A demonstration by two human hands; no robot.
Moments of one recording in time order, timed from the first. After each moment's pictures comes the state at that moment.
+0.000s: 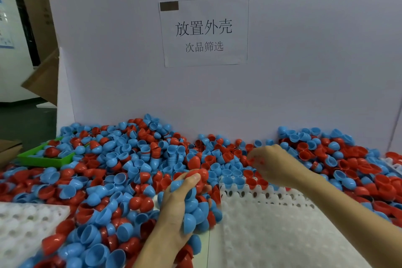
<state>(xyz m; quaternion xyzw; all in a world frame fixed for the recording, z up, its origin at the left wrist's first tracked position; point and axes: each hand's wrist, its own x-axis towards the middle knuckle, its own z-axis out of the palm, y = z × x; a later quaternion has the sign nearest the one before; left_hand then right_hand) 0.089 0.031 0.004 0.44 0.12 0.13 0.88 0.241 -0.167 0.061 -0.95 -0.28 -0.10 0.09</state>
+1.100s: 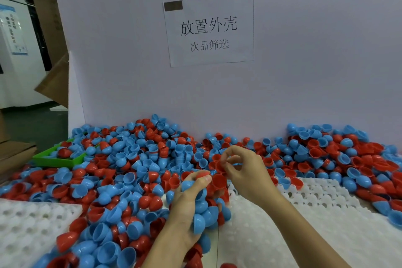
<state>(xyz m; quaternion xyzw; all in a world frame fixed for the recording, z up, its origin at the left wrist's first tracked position) 0.090 0.029 0.005 0.47 0.14 0.13 0.86 0.181 -0.094 0.037 -0.82 -0.29 -0.10 0.48</state>
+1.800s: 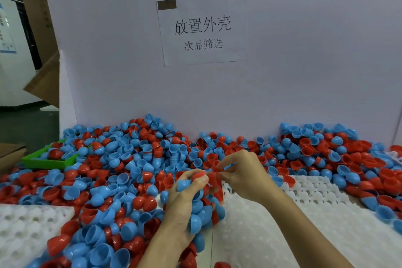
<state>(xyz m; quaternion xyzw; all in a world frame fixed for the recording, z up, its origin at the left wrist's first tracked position) 0.095 0.030 -0.001 0.53 0.10 0.17 0.83 0.186 -0.102 0.042 -0.88 -0.32 -0.07 0.35</state>
